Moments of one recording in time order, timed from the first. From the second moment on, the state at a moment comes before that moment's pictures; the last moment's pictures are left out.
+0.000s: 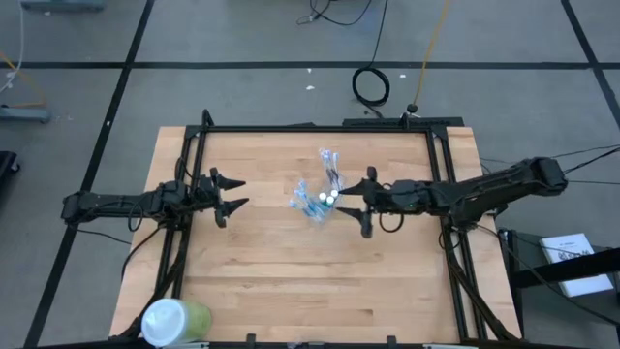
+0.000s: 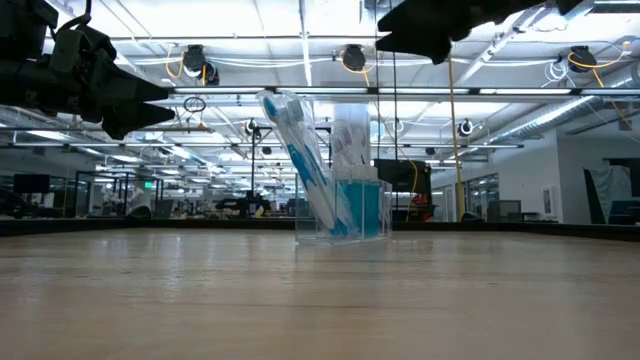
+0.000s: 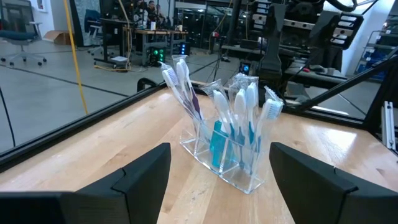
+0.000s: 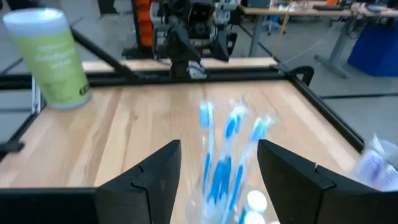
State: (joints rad) left arm 0.04 0.20 0.02 0.16 -0.18 -0.14; right arm 0.14 1.18 0.75 0.19 0.26 0.06
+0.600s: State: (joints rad) left arm 0.04 0.20 0.02 0.16 -0.18 -0.14; right arm 0.15 0.98 0.64 -0.18 0.26 0.15
